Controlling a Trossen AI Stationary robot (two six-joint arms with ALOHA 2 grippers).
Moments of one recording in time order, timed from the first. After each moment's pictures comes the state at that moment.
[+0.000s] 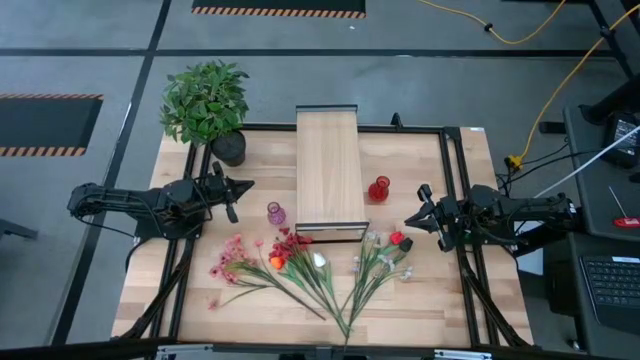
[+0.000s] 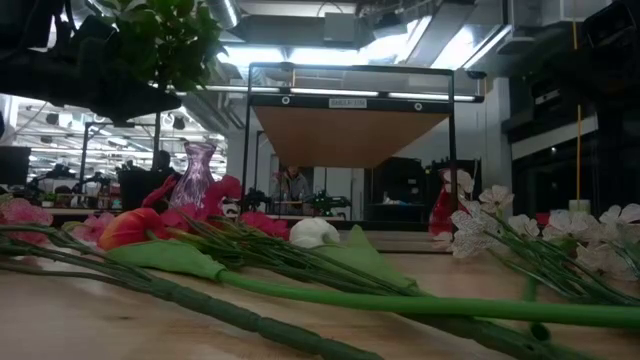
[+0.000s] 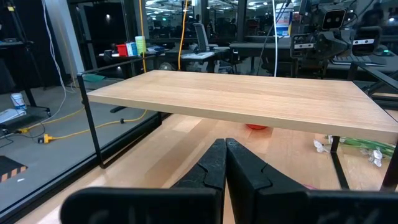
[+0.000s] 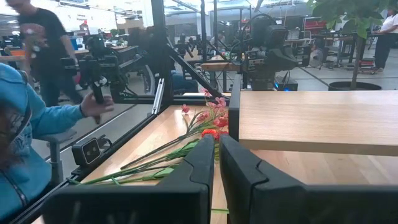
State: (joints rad) left arm 0.00 0.15 0.02 0.11 -0.44 -0.02; right arm 0.06 0.01 0.01 0.06 -0.20 0.07
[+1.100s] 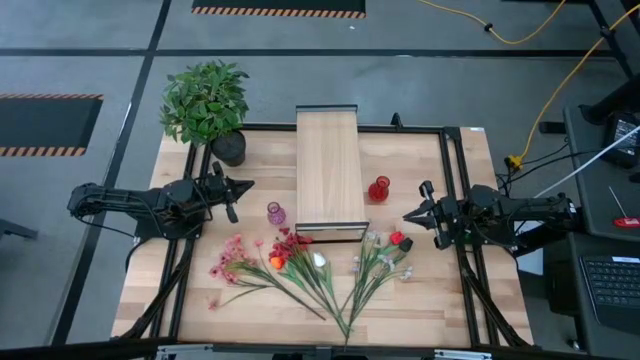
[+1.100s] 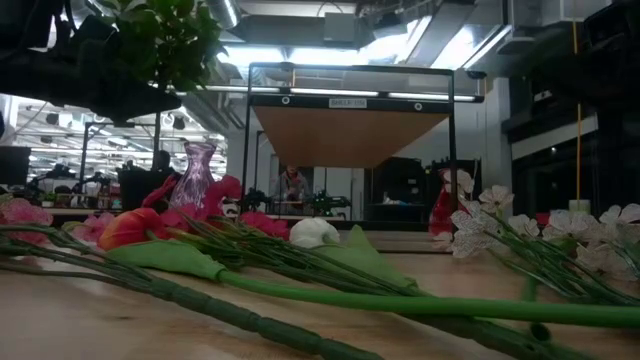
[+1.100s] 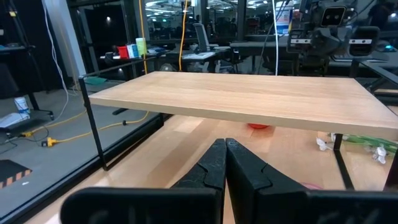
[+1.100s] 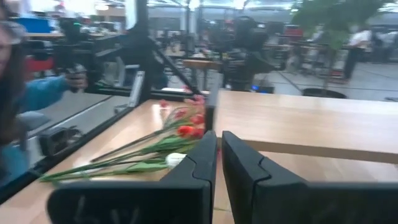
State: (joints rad) left arm 0.00 0.15 0.02 0.11 -0.45 0.00; right arm 0.06 0.01 0.01 0.05 -0.10 -0.03
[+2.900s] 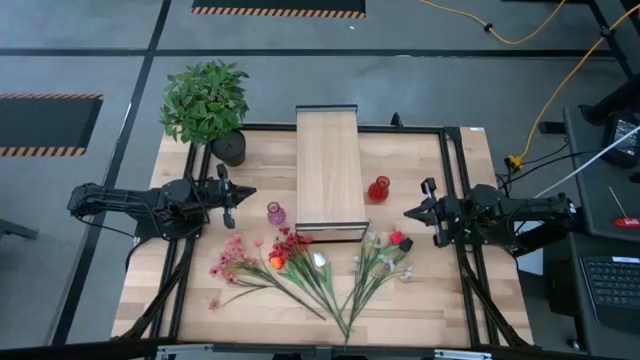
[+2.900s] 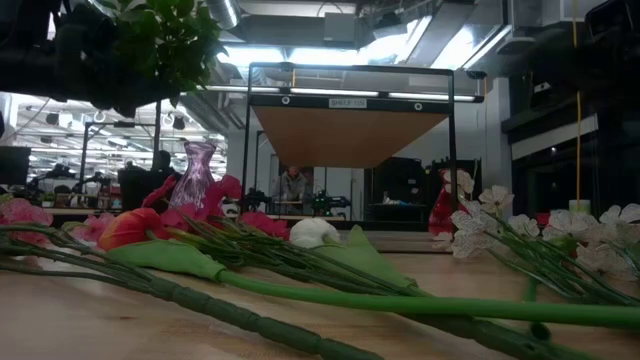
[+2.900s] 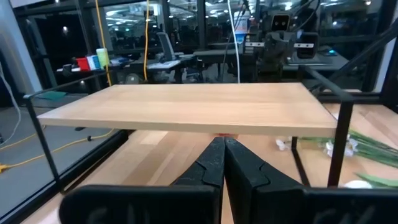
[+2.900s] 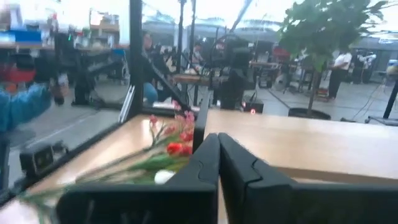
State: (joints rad) left arm 0.00 0.16 0.02 0.15 -0.28 0.04; right arm 0.06 0.01 0.01 0.12 -0.09 -0.05
